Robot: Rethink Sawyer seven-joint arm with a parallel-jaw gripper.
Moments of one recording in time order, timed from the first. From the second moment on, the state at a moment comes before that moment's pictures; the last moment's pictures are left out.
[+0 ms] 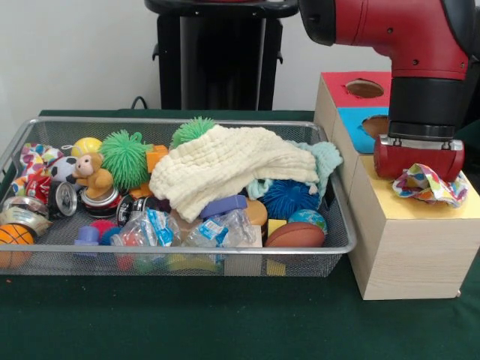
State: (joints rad) arm 0.18 -0.41 -0.14 1.55 0.27 -0.01 1.89
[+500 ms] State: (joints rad) arm 0.24 -0.42 -0.20 1.55 0.29 0.02 1.89
